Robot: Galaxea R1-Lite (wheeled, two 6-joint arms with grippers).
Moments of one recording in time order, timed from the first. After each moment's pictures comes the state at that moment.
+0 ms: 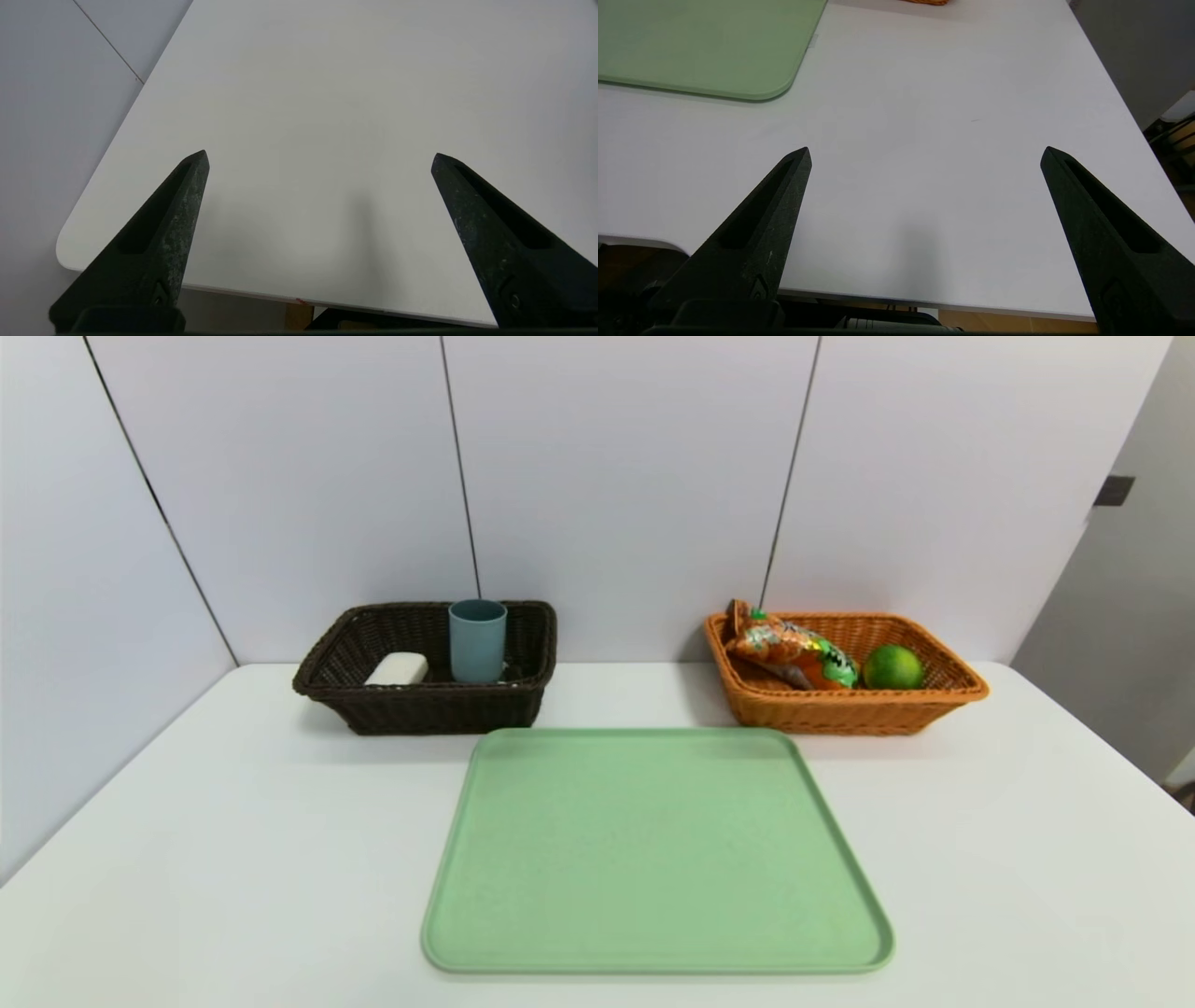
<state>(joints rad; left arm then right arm) 0.02 0.00 -0.25 0.45 0.19 0.13 0.00 0.03 -0.44 0.61 0.00 -0.14</state>
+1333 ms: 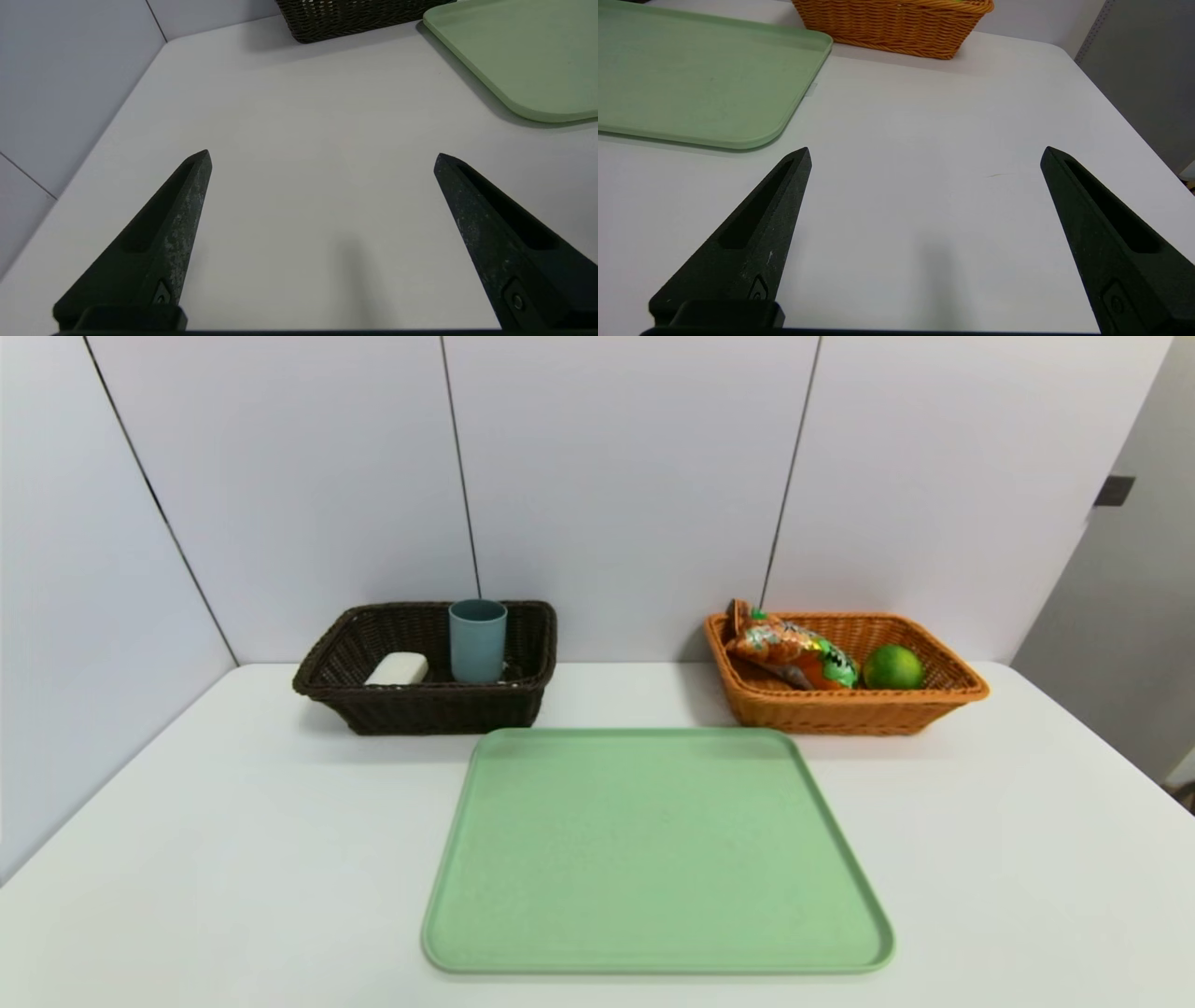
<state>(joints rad) 0.02 0.00 0.00 -0.01 -0.06 0.14 0.00 0.00 0.00 0.01 0.04 -0.14</state>
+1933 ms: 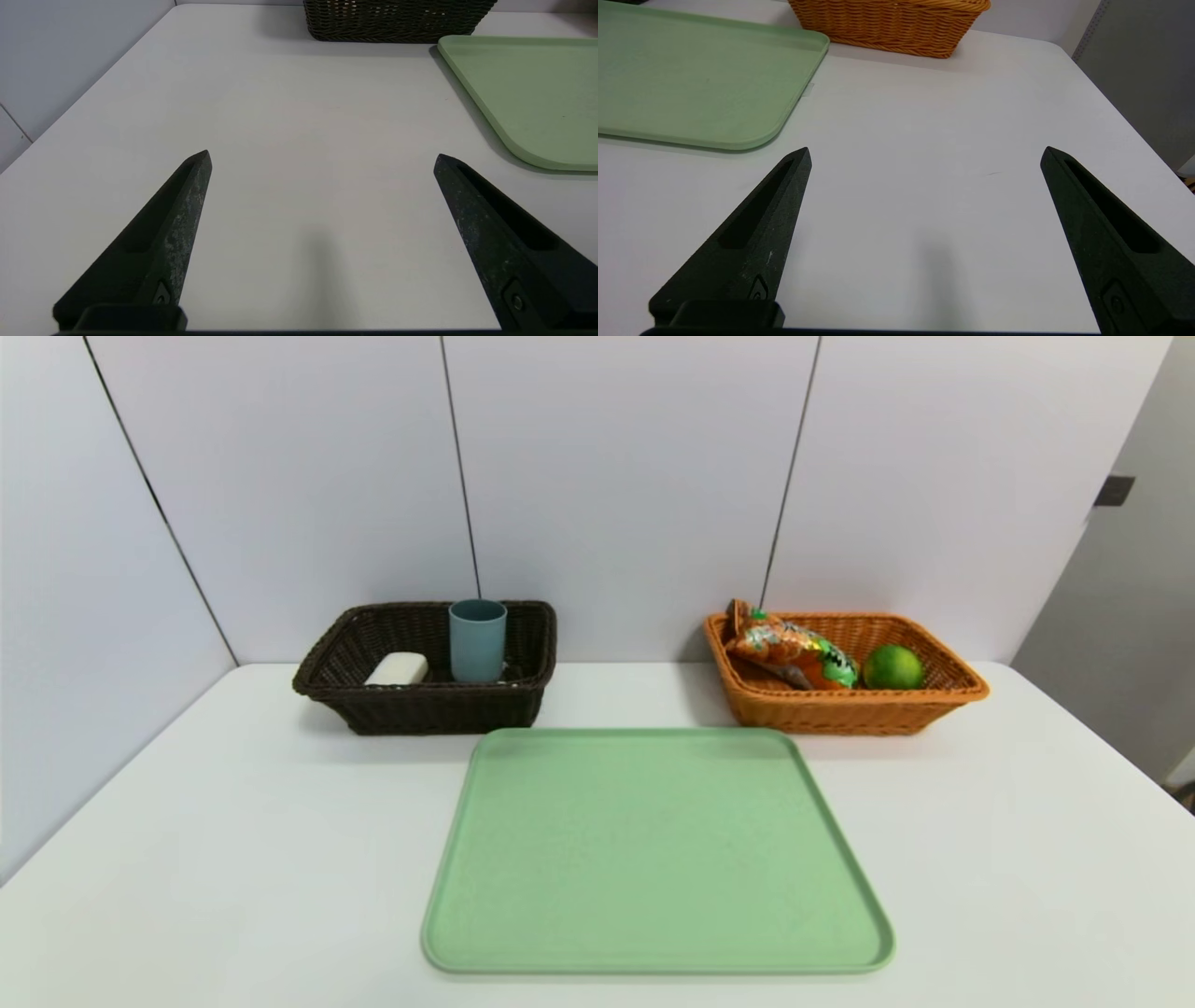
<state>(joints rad) 0.02 0.00 0.00 -0.01 0.01 -0.05 0.00 0.00 0.00 0.01 0.03 -0.13</state>
